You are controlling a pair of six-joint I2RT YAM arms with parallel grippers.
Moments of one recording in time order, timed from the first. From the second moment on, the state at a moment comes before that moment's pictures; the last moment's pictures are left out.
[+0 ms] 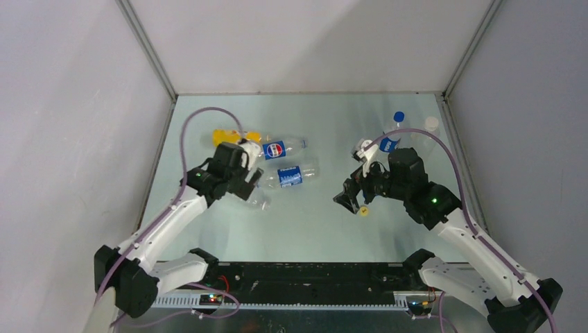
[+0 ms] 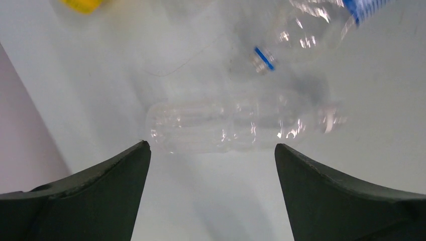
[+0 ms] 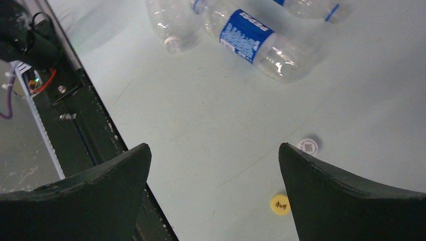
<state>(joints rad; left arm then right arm) -0.43 1.07 0.89 -0.67 -0.22 0.09 0.59 0.89 0.87 -0.49 -0.39 -0.01</state>
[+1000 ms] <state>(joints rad) -0.59 1.36 0.78 -0.58 -0.06 0.68 0.61 0.87 0.86 -0.50 -0.43 -0.15</state>
